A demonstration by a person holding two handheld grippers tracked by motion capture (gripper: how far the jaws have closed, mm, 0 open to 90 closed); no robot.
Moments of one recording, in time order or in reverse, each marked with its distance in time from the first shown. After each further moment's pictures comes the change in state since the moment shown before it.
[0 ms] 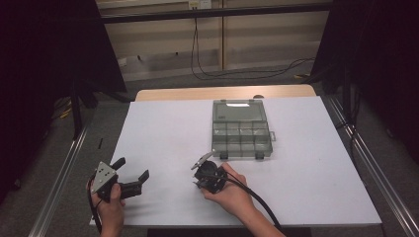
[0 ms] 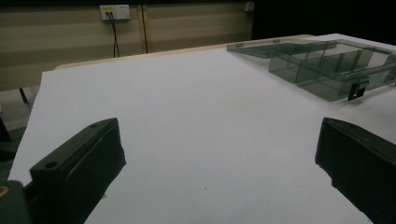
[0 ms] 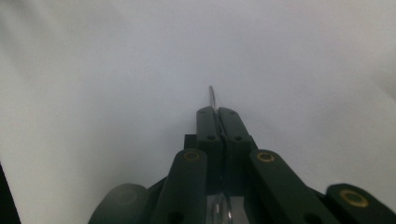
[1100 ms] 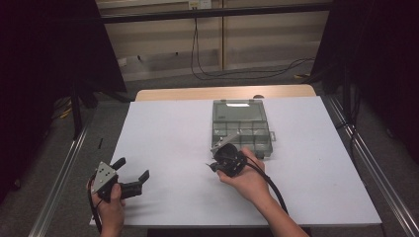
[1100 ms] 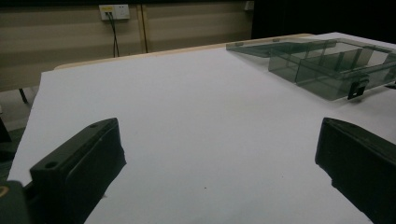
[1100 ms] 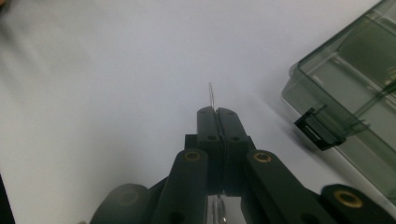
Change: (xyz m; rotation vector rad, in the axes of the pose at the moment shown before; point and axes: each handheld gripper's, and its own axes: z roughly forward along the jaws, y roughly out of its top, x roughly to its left) left arm 0.000 0.000 0.000 0.004 -0.002 0.011; right arm -0.047 -0.001 -0.048 -0.113 -0.026 0.040
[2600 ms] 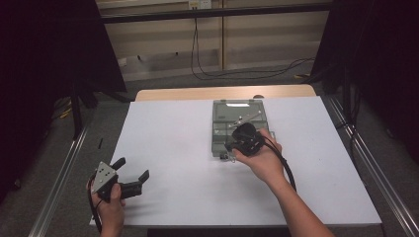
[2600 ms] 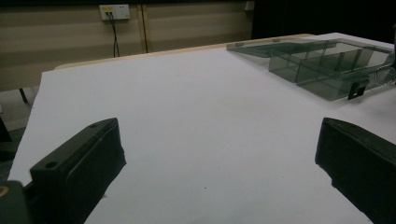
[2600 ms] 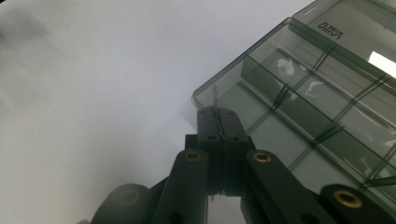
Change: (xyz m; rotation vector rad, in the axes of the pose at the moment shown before) left arm 0.000 0.000 0.000 0.000 -0.004 -0.002; right arm -0.052 0.014 -0.037 -0.065 -0.063 0.062
